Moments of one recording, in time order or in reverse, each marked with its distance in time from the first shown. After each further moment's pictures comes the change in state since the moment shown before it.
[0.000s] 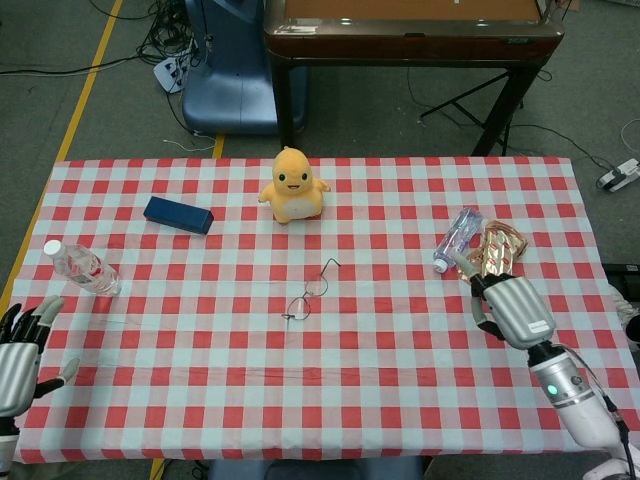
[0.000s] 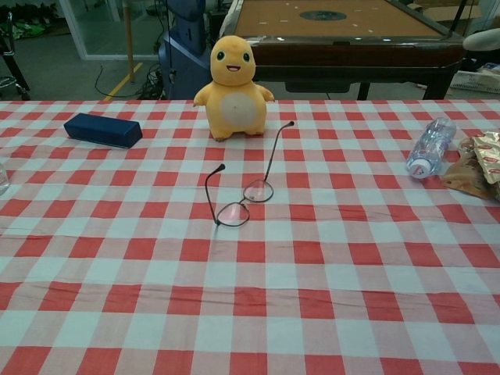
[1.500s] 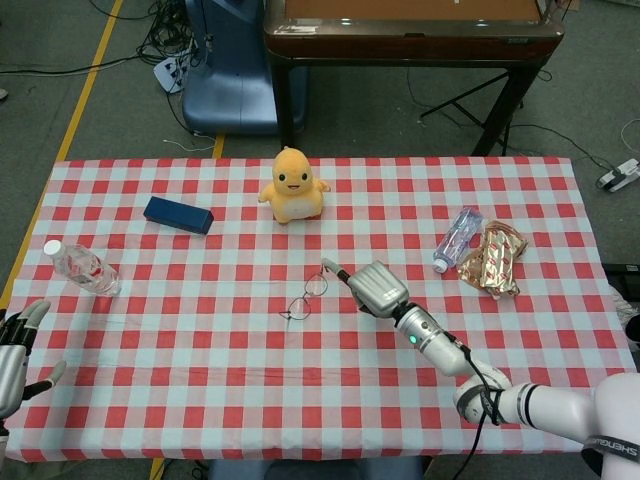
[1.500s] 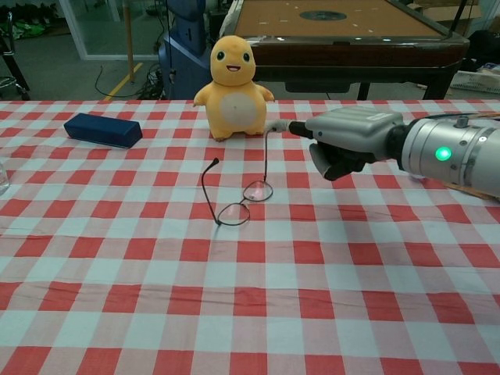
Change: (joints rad) left arm 0.012 -0.007 -0.005 0.053 -0.046 -0.022 -0.010; right arm 0.444 -0.447 0.049 0.309 0.251 -0.404 -0.226
